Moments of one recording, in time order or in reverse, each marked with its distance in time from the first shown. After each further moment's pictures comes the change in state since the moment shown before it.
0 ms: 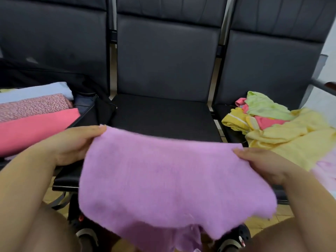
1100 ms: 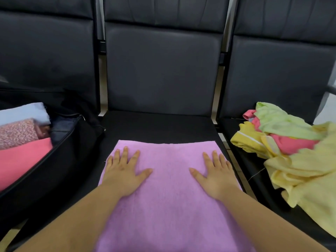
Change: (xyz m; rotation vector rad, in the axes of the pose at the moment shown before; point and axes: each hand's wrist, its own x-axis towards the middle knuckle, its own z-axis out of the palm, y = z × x) left_hand 0.160 -0.050 0.076 1.410 0.274 0.115; right_hand 0.166 0.019 0.066 -1.196 0.396 -0.136
